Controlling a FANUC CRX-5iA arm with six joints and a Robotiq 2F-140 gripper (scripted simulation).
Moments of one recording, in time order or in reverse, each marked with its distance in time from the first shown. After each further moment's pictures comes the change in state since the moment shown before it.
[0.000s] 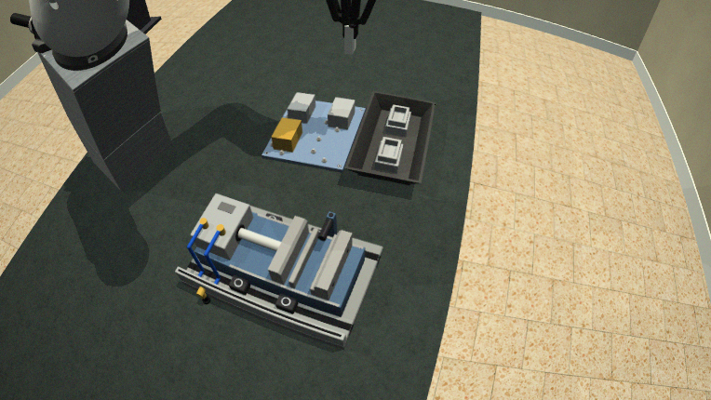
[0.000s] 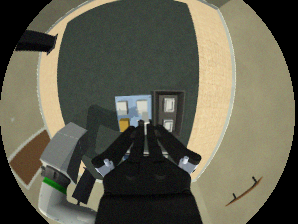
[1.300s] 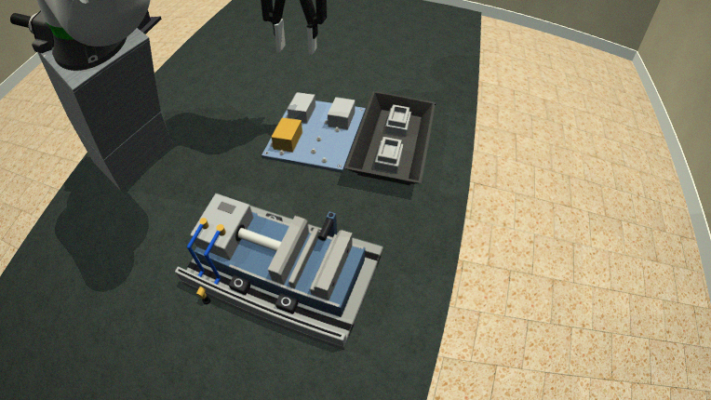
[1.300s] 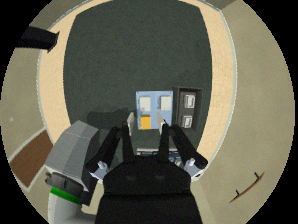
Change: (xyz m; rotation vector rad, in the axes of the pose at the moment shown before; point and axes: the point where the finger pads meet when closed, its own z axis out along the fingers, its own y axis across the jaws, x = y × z) arm -0.018 -0.105 0.003 -0.012 0.001 0.000
